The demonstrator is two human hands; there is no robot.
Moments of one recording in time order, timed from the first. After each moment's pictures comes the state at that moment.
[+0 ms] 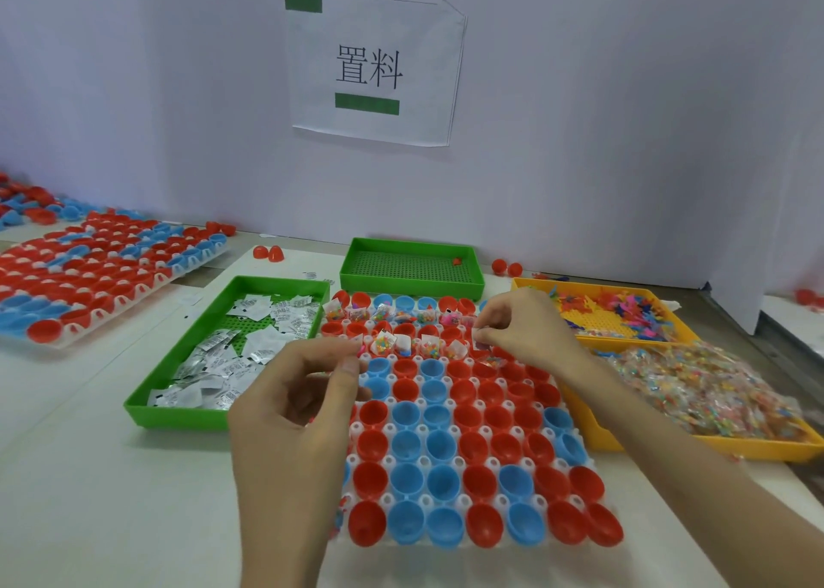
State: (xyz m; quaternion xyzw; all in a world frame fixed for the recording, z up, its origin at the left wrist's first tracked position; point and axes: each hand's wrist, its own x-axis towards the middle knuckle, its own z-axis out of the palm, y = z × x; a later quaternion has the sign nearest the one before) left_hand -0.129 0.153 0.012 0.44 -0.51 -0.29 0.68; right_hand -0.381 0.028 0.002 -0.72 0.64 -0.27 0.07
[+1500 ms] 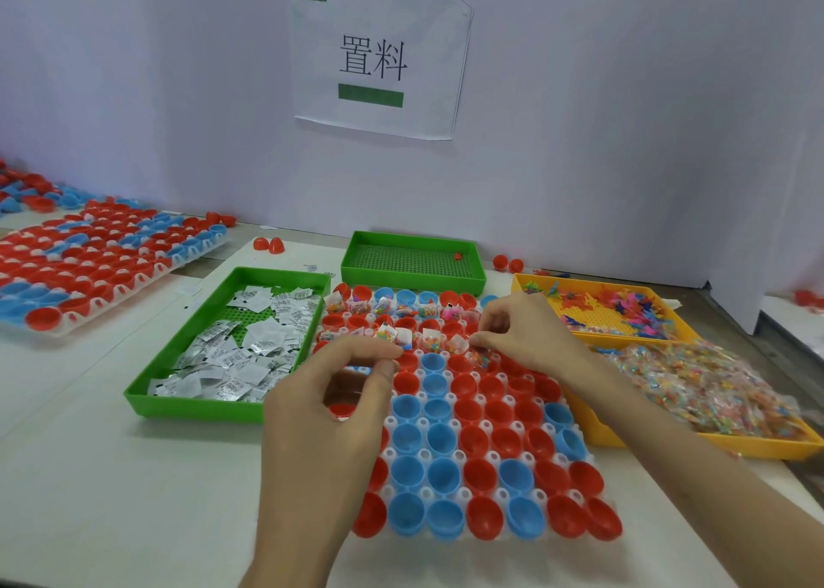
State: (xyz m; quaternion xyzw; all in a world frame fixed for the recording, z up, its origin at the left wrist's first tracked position) left_hand -0.133 0.151 0.010 0.44 -0.61 -0.27 0.61; right_hand -0.382 0.028 -0.005 -0.74 0.64 -0.21 0.06
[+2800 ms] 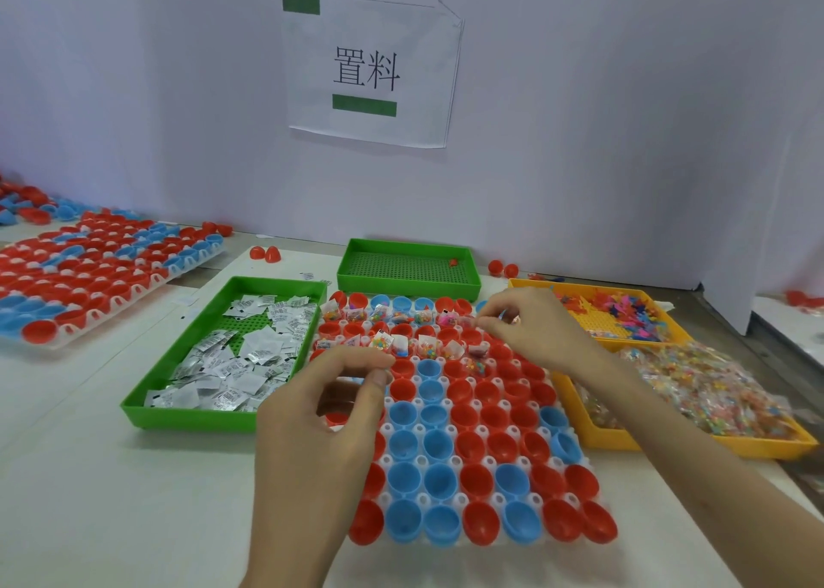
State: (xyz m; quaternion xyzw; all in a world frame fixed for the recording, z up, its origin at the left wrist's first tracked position) left_hand -0.131 0.151 0.010 0.45 -0.60 -0.27 0.60; right_hand -0.388 0.038 0.015 -0.74 0.61 -0.26 0.07
